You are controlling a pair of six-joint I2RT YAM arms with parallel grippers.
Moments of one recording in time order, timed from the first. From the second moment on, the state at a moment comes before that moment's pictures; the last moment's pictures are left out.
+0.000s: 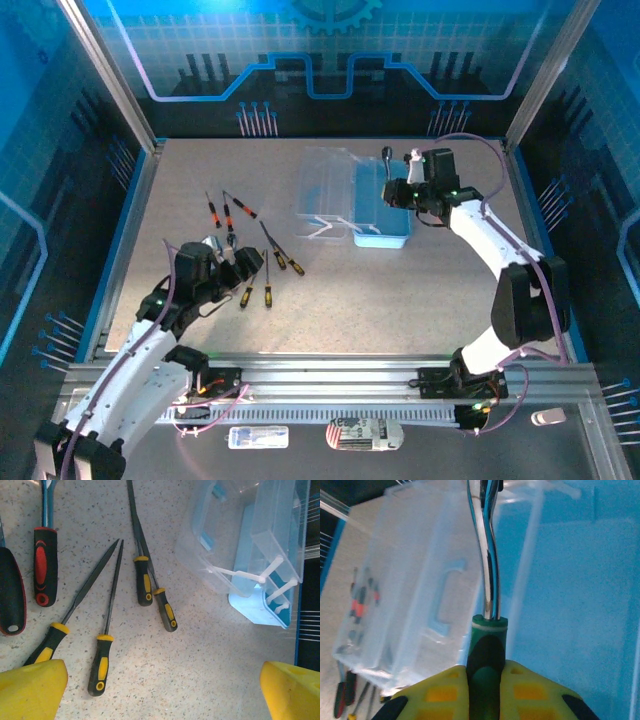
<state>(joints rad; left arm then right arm) -0.26 0.70 0.51 -0.52 0.18 -0.93 0.20 1.60 1.20 -0.36 -0.34 0.36</state>
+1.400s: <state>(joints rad) -0.25 0.71 0.49 -0.53 0.07 -0.90 0.17 2.05 1.42 -0.47 -0.31 0.35</state>
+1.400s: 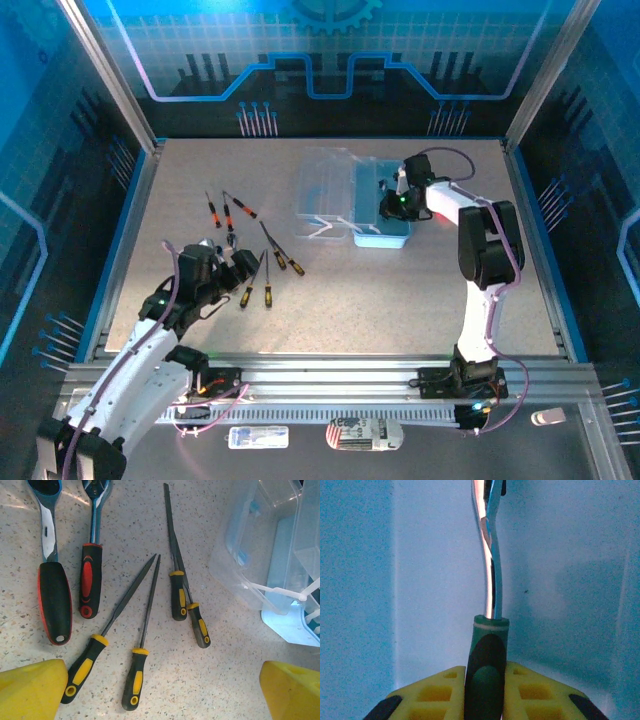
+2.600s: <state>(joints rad) -0.21 0.85 0.63 -0.69 -0.08 -0.85 0.22 1.56 1.13 -0.39 -0.17 0.36</state>
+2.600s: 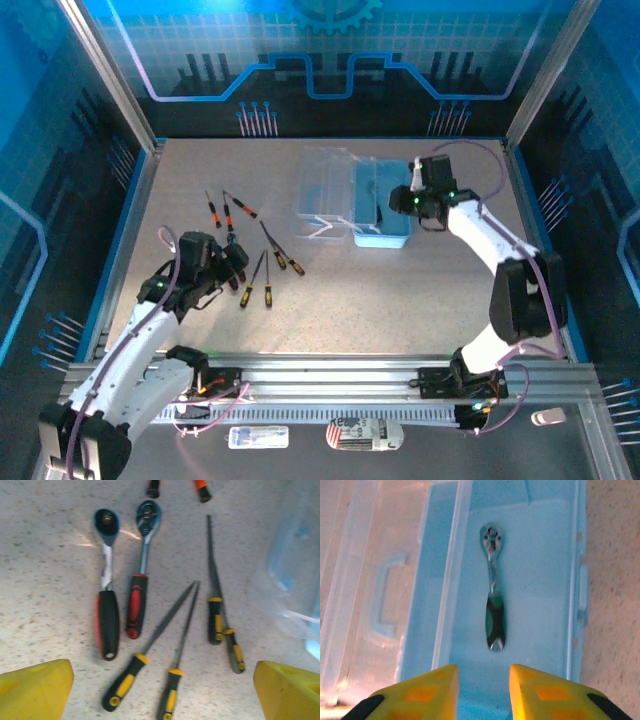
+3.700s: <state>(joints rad) -0.05 1.59 0.86 -0.52 -0.11 -0.74 0.50 1.41 0.68 0.12 -0.21 0.40</state>
